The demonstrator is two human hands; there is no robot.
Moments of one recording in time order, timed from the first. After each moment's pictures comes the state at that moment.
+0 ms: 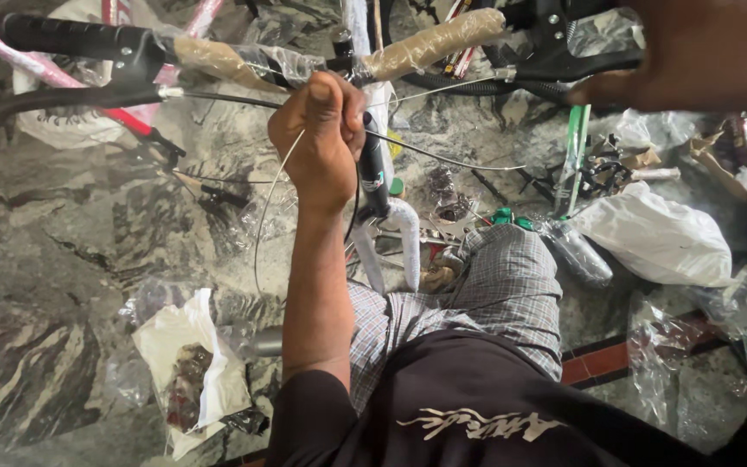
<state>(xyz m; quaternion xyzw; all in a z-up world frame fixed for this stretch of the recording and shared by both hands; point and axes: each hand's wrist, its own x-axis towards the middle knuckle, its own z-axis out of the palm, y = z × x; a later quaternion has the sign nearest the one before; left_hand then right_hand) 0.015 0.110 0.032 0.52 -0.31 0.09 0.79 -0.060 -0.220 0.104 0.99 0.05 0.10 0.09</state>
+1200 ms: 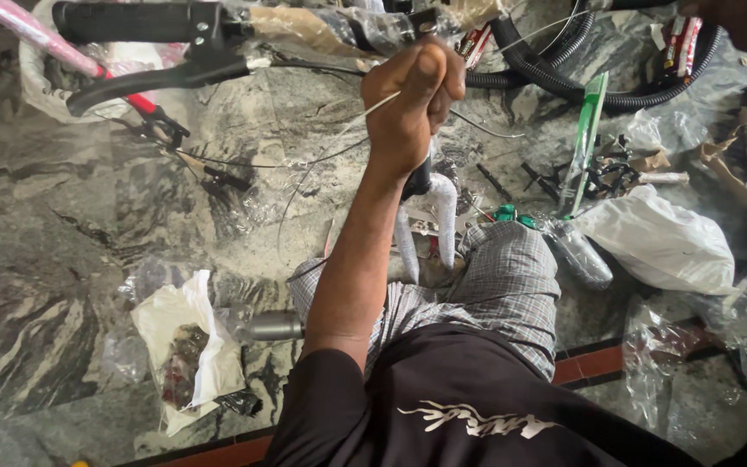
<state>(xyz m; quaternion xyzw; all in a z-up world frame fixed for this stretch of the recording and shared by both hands) 0.035 0.038 0.001 0.46 -0.42 0.01 0.79 -0.057 -0.249 0.101 0.99 -0.06 0.06 -0.07</state>
